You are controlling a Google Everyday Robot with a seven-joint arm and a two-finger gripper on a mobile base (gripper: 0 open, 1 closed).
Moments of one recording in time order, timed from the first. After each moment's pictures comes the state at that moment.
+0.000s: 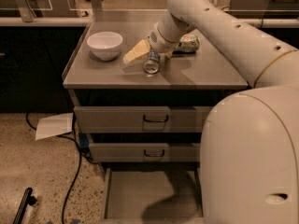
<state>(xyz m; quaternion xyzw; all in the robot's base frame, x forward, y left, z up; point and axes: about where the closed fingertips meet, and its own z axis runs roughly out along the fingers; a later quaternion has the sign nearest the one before) 0.760 -0.004 0.829 -0.25 0.92 0.18 0.24</state>
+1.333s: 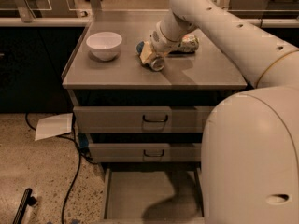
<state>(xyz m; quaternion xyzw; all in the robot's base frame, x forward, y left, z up) 0.761 -0.004 0.829 -0.25 0.92 0.18 0.24</state>
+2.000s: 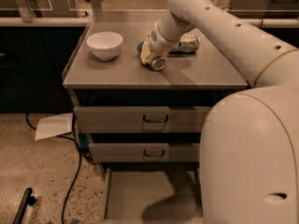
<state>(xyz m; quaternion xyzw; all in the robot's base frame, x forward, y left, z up) 0.761 -0.004 0.833 -0.25 0.92 0.18 0.24</state>
